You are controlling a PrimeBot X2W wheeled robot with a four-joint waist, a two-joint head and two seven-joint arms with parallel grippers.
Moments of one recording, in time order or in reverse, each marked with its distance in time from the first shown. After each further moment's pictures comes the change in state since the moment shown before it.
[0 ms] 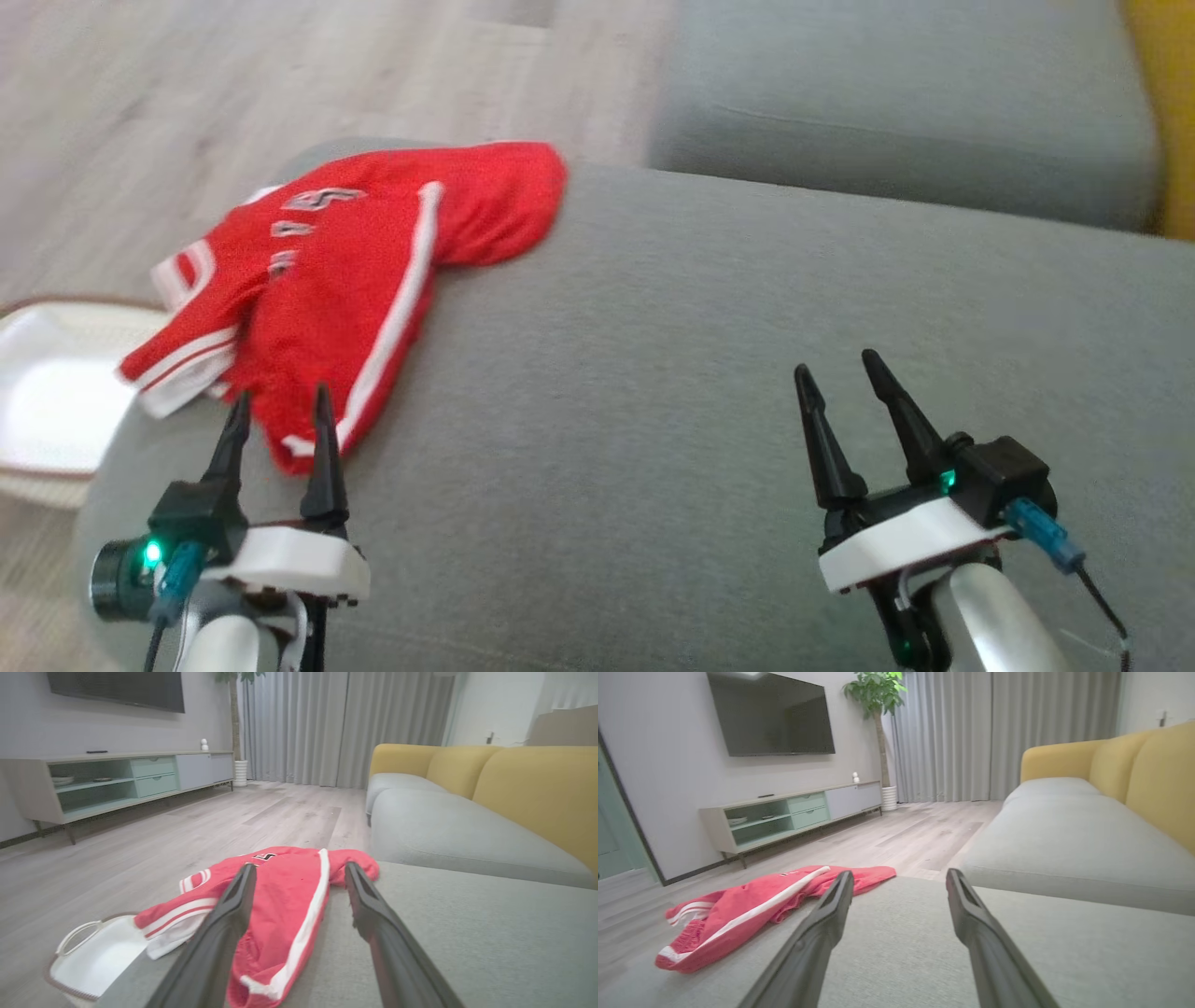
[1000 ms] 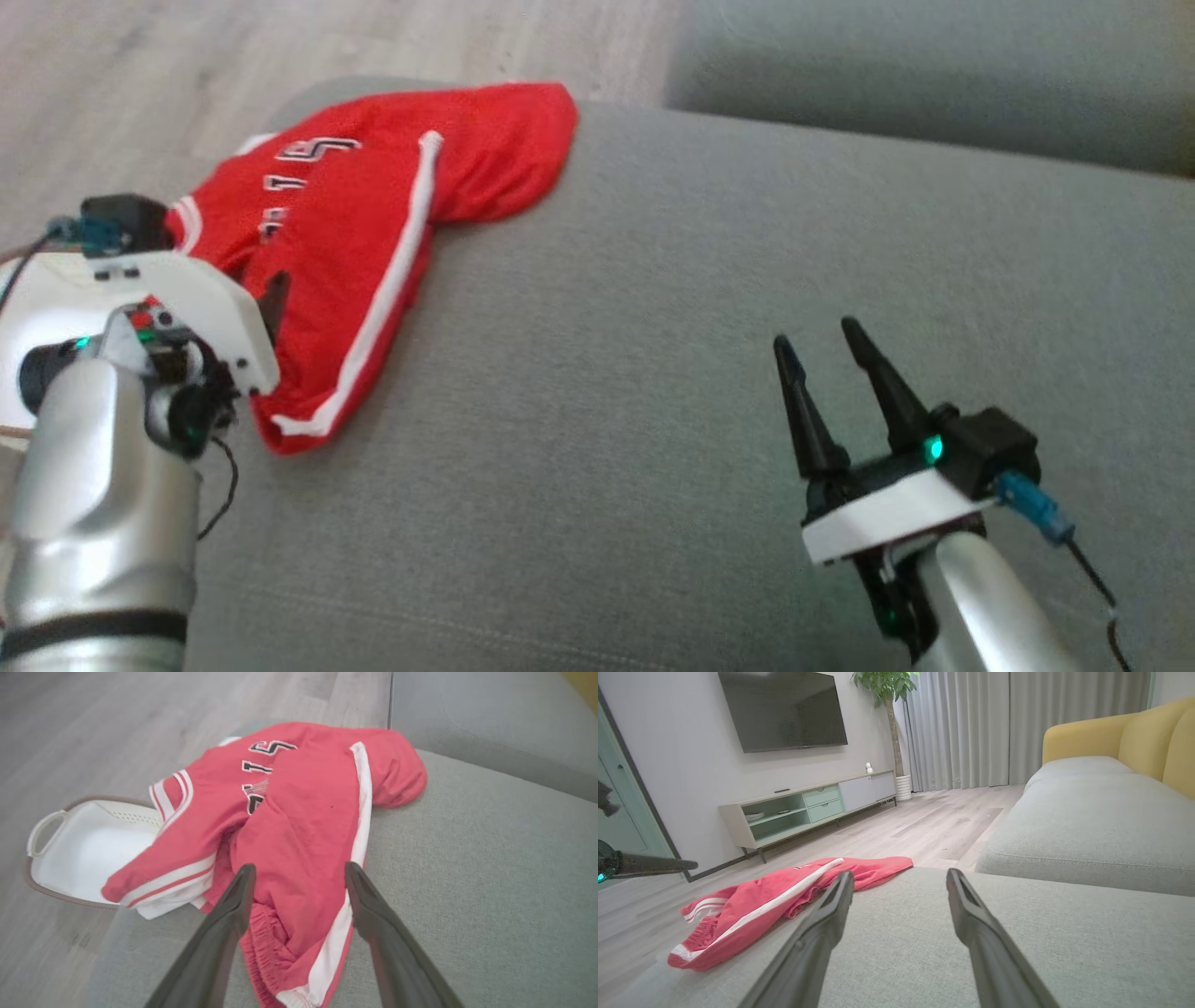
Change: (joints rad) left arm -0.529 0.150 0.020 0.399 -0.198 -0.141 0.695; right arm -0.034 0.002 0.043 -0.011 0.018 0.000 0.000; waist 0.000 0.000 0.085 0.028
